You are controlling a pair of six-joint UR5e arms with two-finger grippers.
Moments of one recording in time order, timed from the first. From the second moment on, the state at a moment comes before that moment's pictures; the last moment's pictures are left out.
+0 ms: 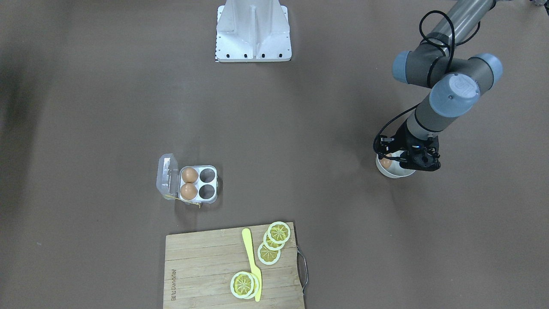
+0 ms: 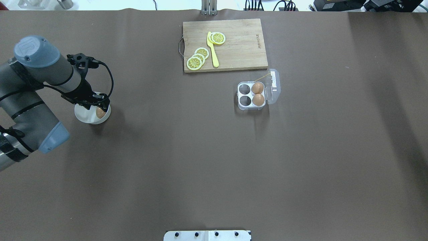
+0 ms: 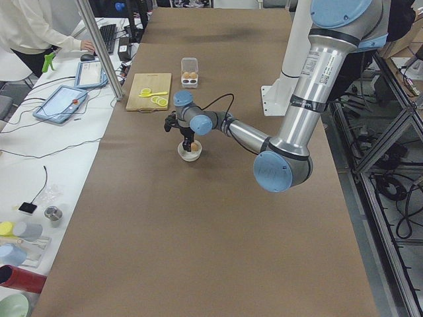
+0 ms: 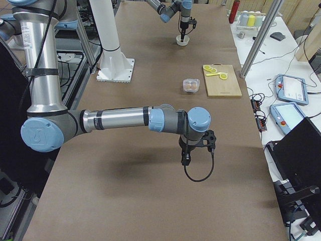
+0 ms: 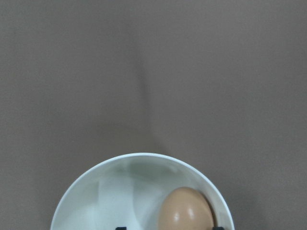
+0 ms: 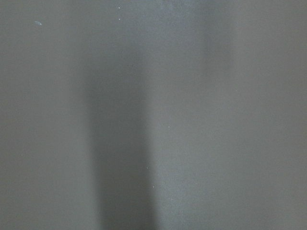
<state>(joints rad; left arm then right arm) -0.84 -1.91 -1.58 -1.83 -2.14 -0.77 1.56 -1.52 1.65 -1.76 2.41 -0.05</state>
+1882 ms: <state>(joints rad) -0.83 -1.91 -1.55 -1.85 -2.14 -0.77 1.55 -1.52 1.66 -1.76 2.41 -0.05</state>
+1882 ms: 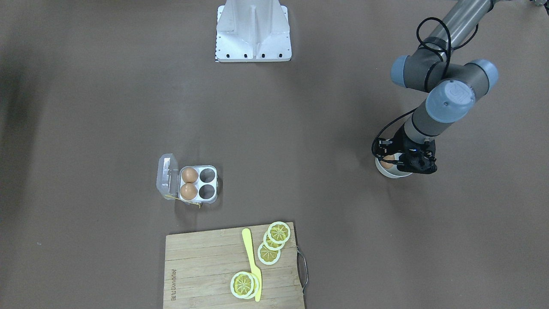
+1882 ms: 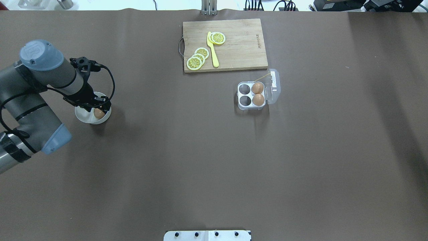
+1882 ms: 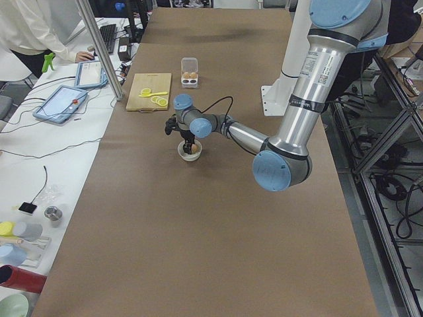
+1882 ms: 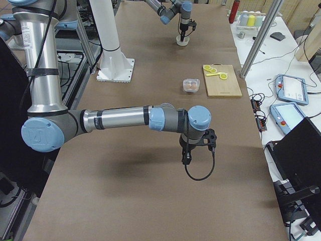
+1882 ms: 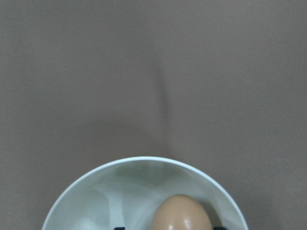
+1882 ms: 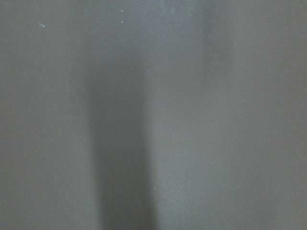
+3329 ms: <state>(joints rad) -0.82 -1.92 -1.55 -1.85 -2.14 -0.77 1.55 -1.52 1.66 -1.76 2.41 -0.04</state>
